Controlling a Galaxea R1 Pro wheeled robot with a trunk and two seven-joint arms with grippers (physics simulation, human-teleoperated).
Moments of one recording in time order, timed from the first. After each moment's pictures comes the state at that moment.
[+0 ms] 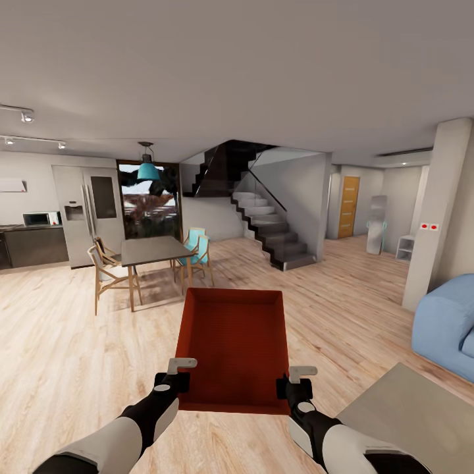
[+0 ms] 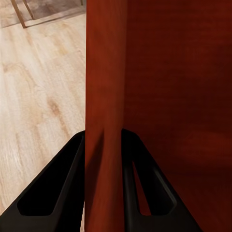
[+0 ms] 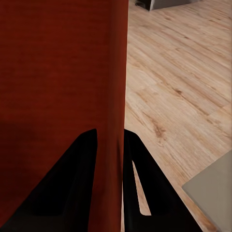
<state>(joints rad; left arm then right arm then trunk) -0.70 -0.09 -0.20 -0.20 0.14 -0.02 0.23 -0.72 0.15 -0.06 -0.01 0.14 -0.32 -0.23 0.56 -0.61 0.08</state>
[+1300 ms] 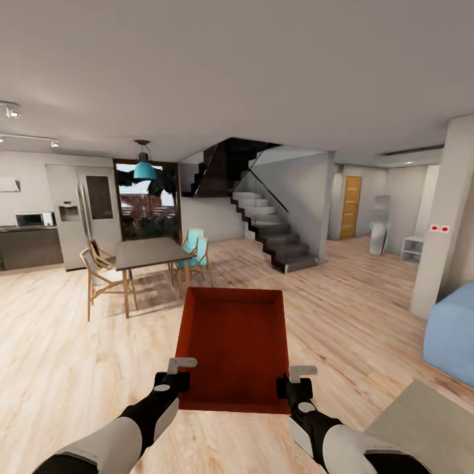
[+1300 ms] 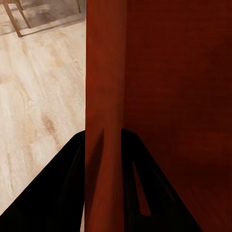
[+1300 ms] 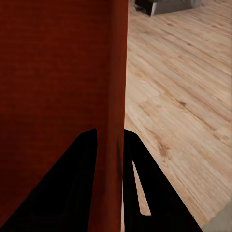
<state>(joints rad) -0.70 -0.09 -0.20 -0.20 0.14 -0.03 0.23 -0.72 0.15 -0.06 -0.01 0.14 -0.33 -0.23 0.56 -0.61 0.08</state>
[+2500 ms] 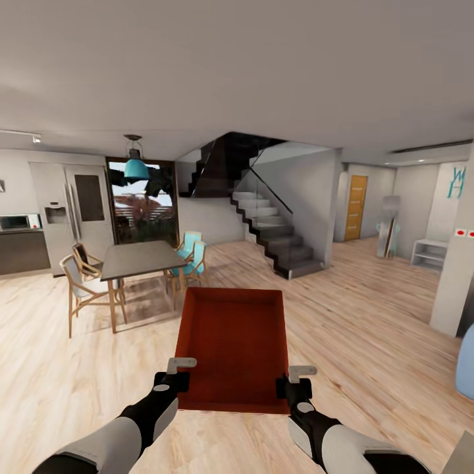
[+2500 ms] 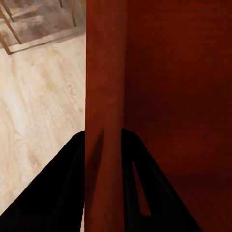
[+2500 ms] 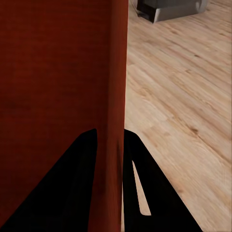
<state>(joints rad) -0.70 -0.09 -0.20 -0.20 0.14 -0.03 0.22 -0.72 0.15 -0.06 -0.01 0.14 -0.33 -0.23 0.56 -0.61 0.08</state>
